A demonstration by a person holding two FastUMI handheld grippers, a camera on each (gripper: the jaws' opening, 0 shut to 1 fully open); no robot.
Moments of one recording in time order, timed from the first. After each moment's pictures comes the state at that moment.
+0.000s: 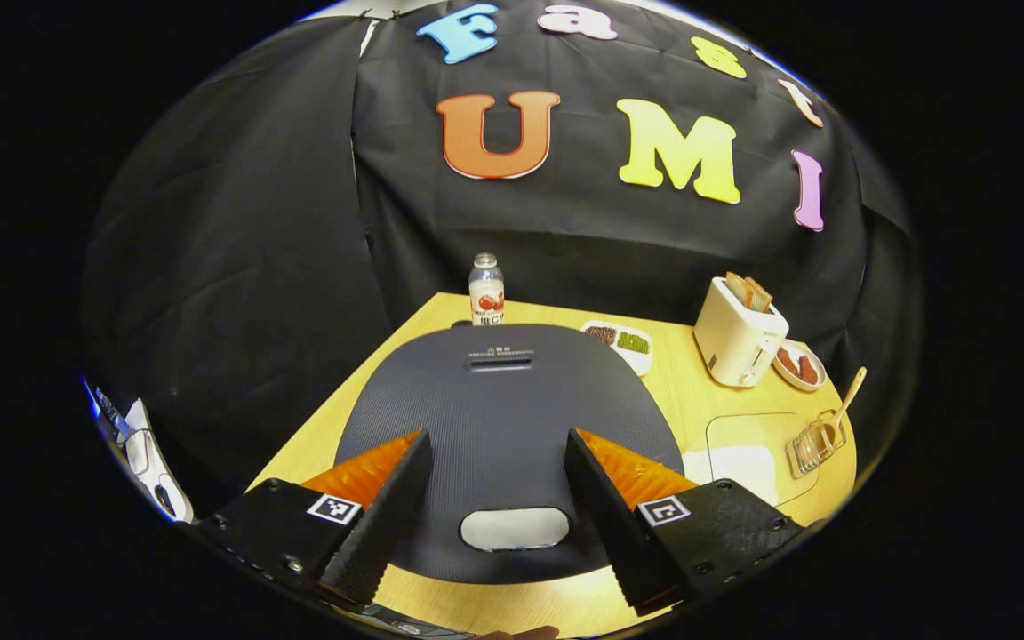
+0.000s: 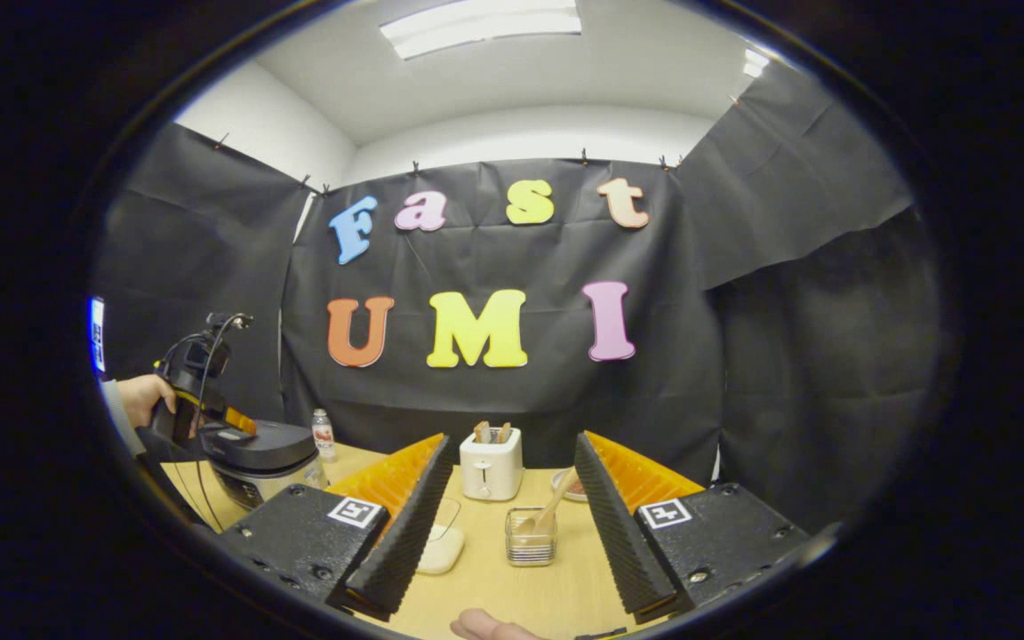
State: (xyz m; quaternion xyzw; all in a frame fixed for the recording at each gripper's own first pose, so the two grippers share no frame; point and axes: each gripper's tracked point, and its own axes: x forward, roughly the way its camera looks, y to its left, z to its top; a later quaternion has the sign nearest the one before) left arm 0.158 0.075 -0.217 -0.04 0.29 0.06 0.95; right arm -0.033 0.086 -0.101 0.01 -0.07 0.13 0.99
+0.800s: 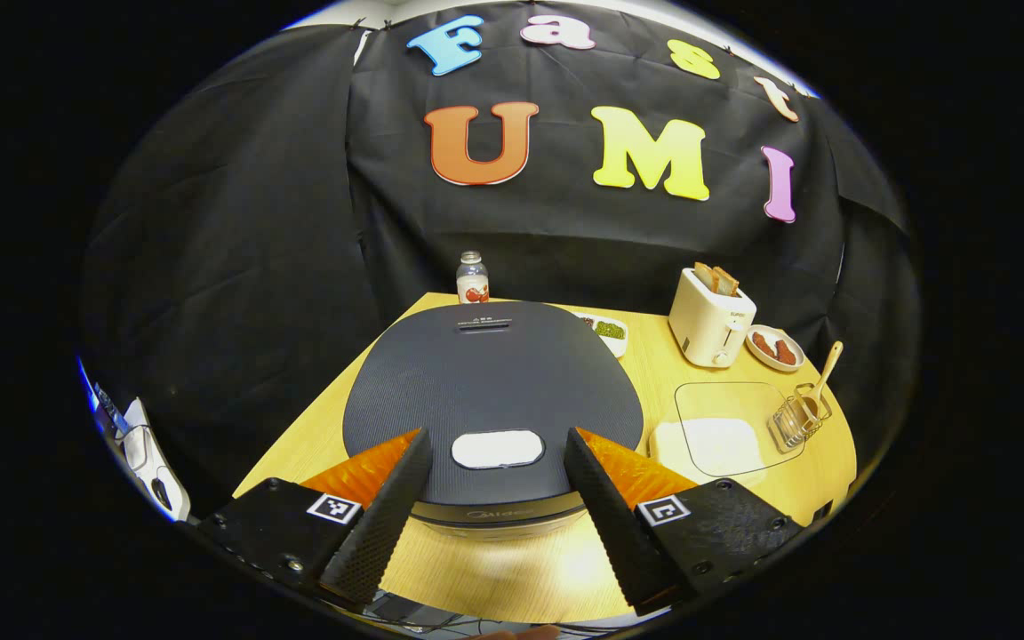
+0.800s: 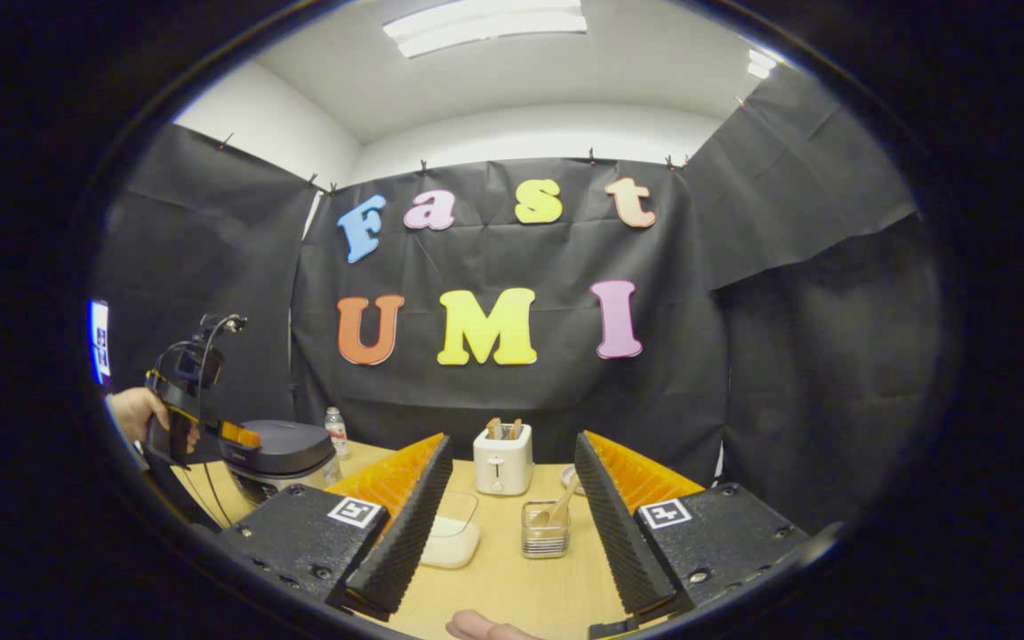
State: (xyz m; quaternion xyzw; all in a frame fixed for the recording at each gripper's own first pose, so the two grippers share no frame) left arm 0.104 0.057 -0.218 -0.04 0.26 0.03 0.96; right arm -0.066 0.101 -0.095 0.02 -0.06 0.14 0.99
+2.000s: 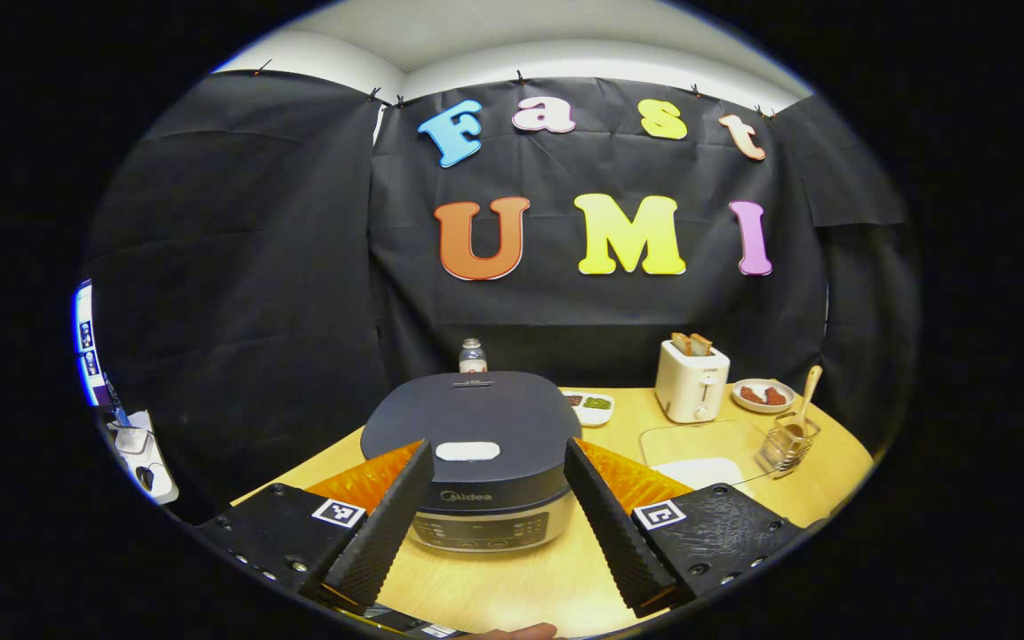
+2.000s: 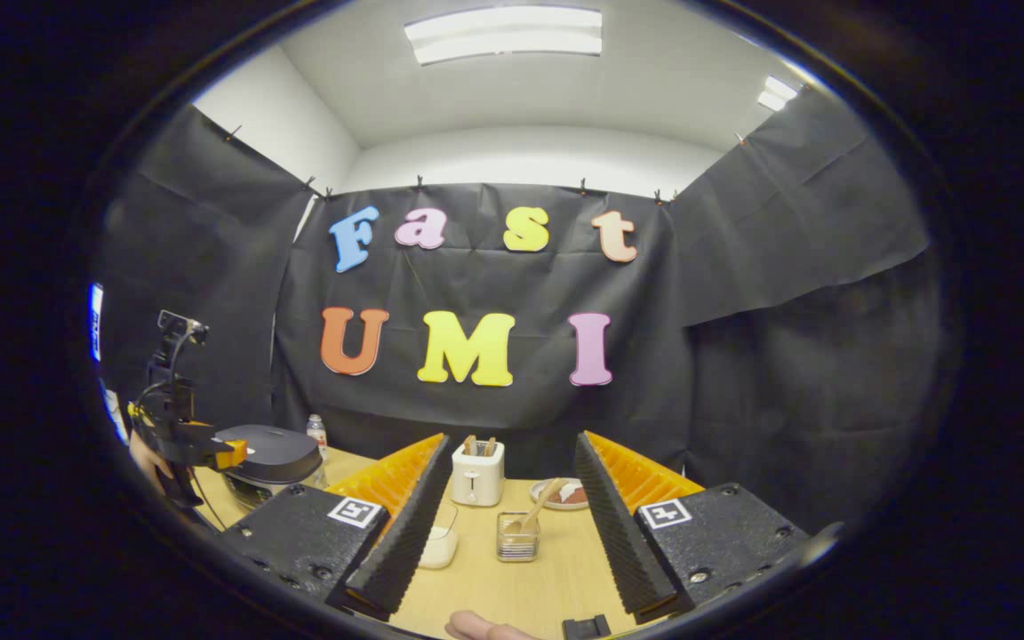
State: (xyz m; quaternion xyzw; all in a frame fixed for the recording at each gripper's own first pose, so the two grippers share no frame) left arm 0.049 0.007 -0.174 -0.03 0.09 0.03 0.99; right arm -0.108 0.088 -0.060 -0.02 -0.09 0.09 0.99
